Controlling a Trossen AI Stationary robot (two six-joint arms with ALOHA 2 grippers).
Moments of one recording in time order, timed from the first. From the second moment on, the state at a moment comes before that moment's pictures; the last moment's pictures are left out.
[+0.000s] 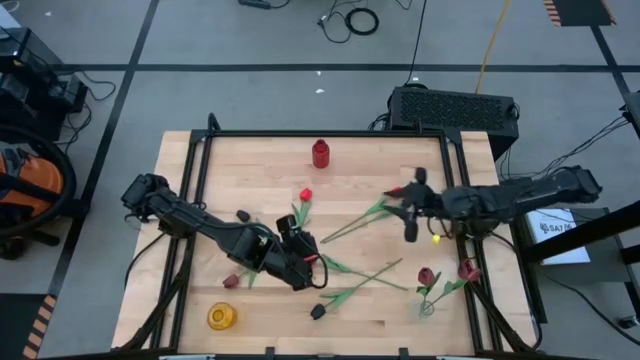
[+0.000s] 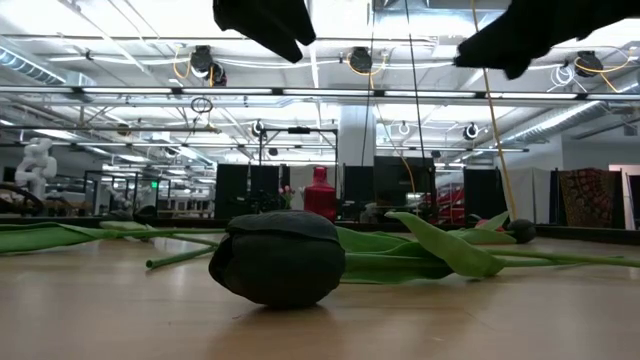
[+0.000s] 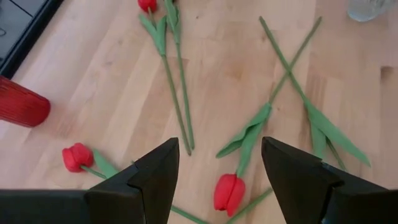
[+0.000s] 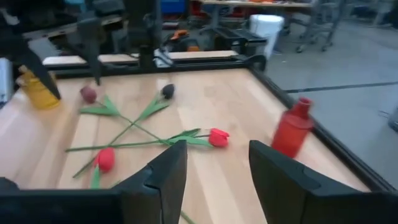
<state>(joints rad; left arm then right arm) -0.43 1.72 1.44 -0.70 -0.53 -0.49 0.19 0.74 0.53 -0.07 0.43 0.10</state>
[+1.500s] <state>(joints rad) -0.61 1.72 1.07 -0.94 -0.47 -1.07 -0.09 1.19 0.53 0.35 -0.08 0.03</state>
